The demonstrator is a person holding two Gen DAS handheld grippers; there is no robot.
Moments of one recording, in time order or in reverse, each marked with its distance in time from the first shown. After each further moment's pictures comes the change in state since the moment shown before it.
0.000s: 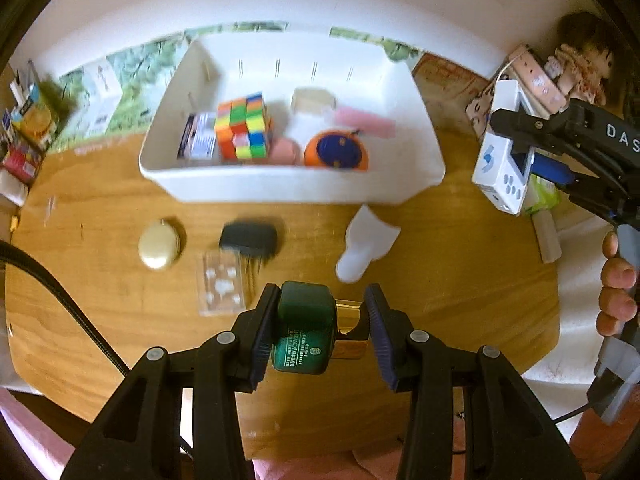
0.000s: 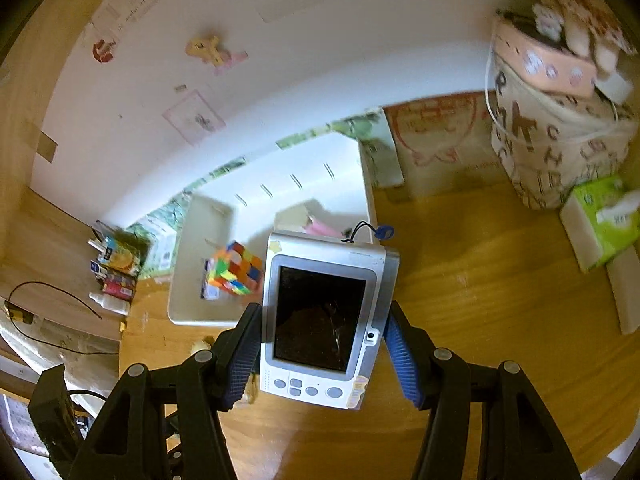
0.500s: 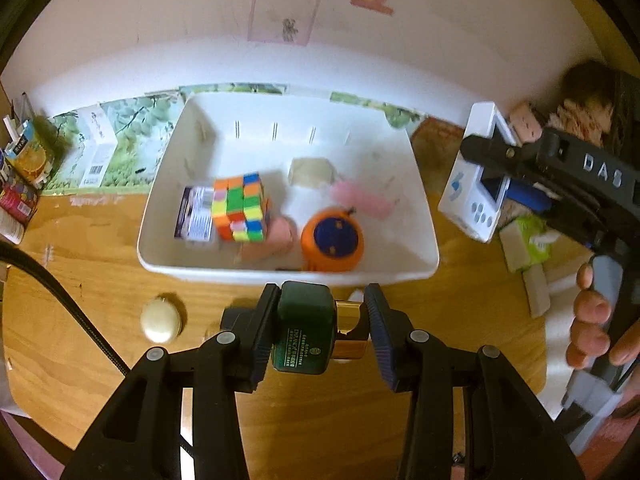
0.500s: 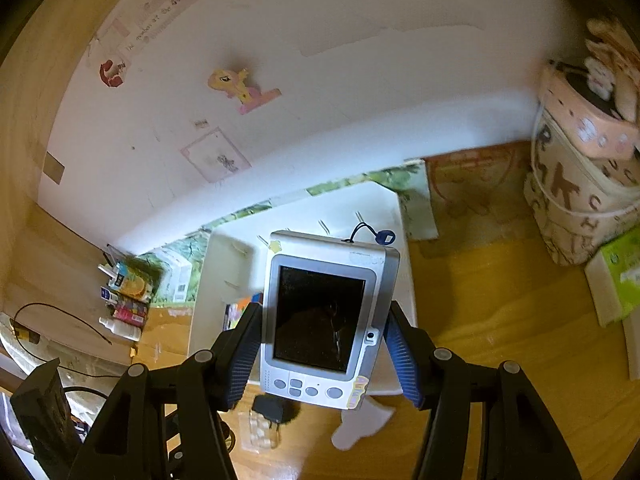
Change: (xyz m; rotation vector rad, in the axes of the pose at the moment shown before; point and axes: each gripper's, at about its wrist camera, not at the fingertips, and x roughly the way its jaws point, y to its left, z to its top) left arm -0.010 0.007 0.060 -0.021 -0.121 -0.033; right arm 0.016 0.029 0.049 -0.032 -0.067 0.038
